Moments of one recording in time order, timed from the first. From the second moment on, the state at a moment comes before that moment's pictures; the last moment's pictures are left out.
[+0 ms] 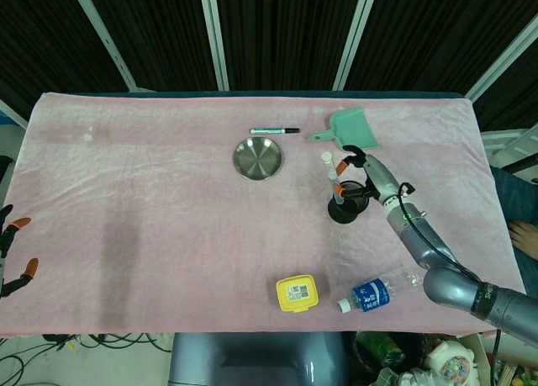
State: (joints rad) left arm -0.06 -1.09 -0.07 -1.64 1.45 1.52 0.06; right arm 0.80 -1.16 0.42 -1.60 -0.69 0.56 0.29
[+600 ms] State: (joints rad) left arm -0.06 -1.09 -0.07 -1.64 1.46 1.52 0.05; right arm 0.51 -1.11 0.81 -1.72 -1.01 0.39 0.96
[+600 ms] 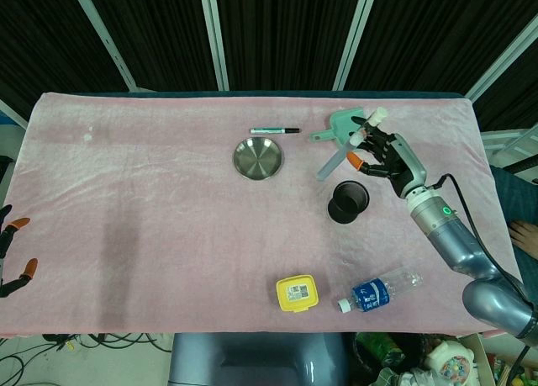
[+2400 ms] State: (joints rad) left arm -0.05 -1.09 -0.07 -1.64 1.46 1.53 0.06; right arm 0.39 -1.17 1.02 -1.77 -1.44 0.23 1.40
